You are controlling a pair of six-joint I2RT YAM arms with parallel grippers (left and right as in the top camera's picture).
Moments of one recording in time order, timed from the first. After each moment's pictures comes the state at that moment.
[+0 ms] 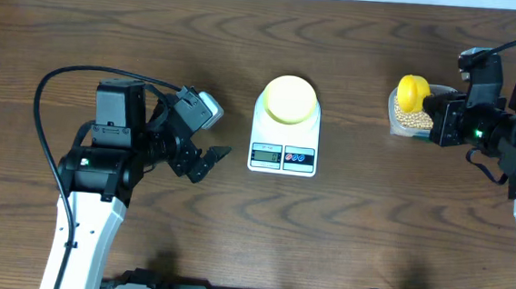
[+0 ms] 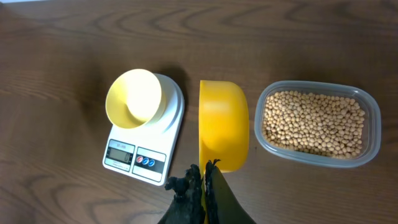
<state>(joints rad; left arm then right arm) -0.05 1.12 1.04 -0.81 0.57 0.61 -0.07 1.26 1.40 -0.98 -0.42 -0.06</state>
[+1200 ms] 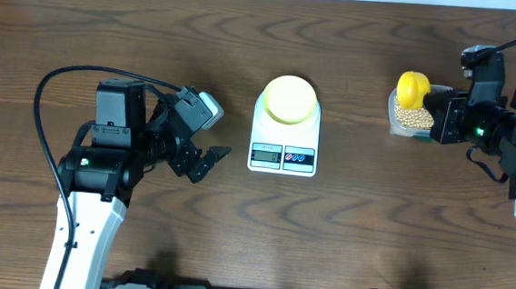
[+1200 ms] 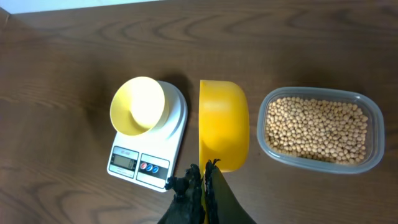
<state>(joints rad) -0.05 1.12 1.04 -0.81 0.57 0.61 -0.08 1.26 1.40 -0.95 -0.43 -0.03</state>
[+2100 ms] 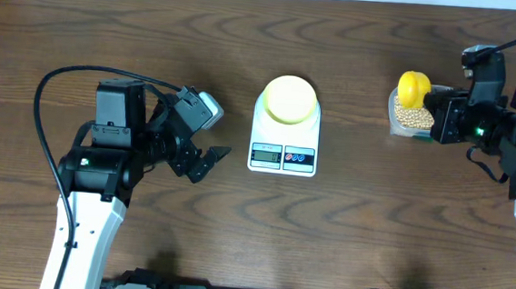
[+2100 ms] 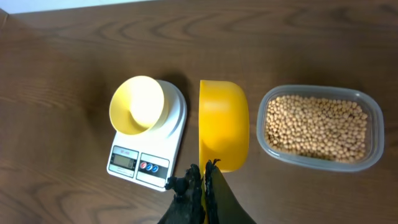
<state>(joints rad) -0.05 1.12 1.04 -0.81 0.57 0.61 -0.08 1.26 1.40 -0.96 -0.43 -0.03</state>
